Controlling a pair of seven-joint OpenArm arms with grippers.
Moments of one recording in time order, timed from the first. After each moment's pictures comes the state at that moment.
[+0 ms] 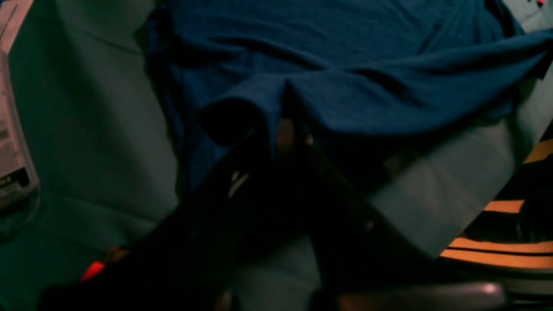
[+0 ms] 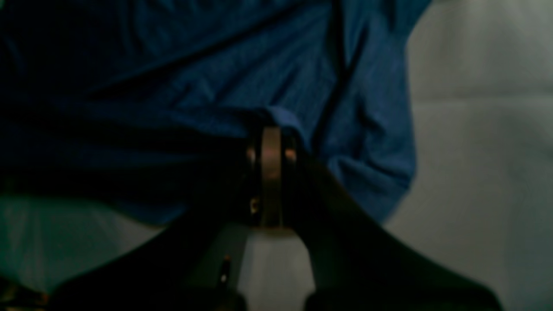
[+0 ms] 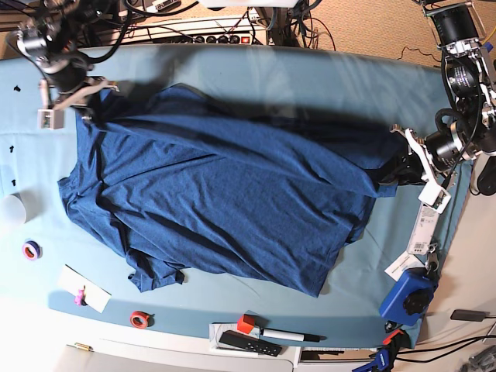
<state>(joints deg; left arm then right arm) 2.9 -19.9 -22.2 100.5 -57.7 -43.5 68.8 -16.1 -1.0 52.0 117.6 37.7 39.8 -70.0</state>
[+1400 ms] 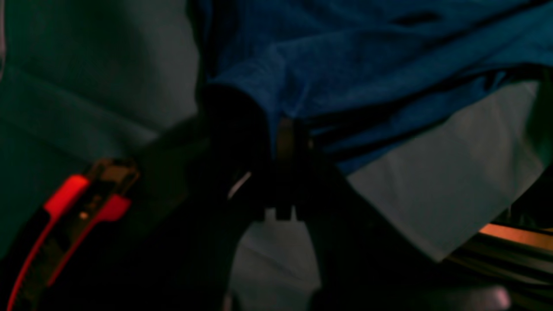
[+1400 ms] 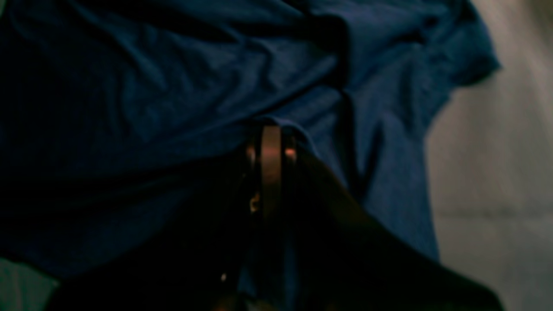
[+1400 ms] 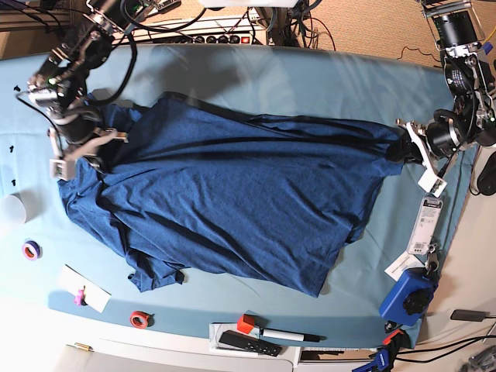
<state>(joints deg) 2.8 -19.9 -22.2 89.9 -49.3 -43.5 71.2 -4.3 2.9 40.1 107.9 22.3 34.6 -59.8</state>
